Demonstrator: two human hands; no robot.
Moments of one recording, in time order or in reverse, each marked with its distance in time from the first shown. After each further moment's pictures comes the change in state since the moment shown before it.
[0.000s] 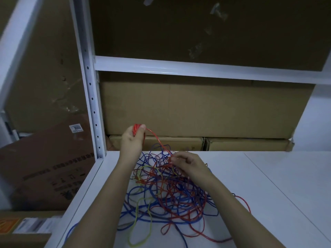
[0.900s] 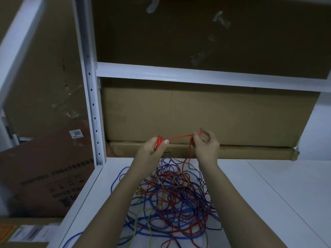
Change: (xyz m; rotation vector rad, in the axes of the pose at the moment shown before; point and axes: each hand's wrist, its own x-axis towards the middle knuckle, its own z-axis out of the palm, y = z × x) left_hand -0.008 -0.002 0.015 0.304 -0.364 0.235; right_hand 0.069 -0.020 -0.023 0.255 0.871 0.043
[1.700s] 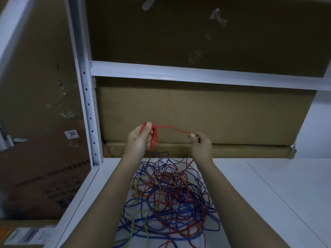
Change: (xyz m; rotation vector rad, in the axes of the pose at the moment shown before) left_hand 0.025 0.018 -0.012 -0.605 0.102 -0.181; right_hand 0.011 0.010 -0.006 -0.418 -0.151 -0.138
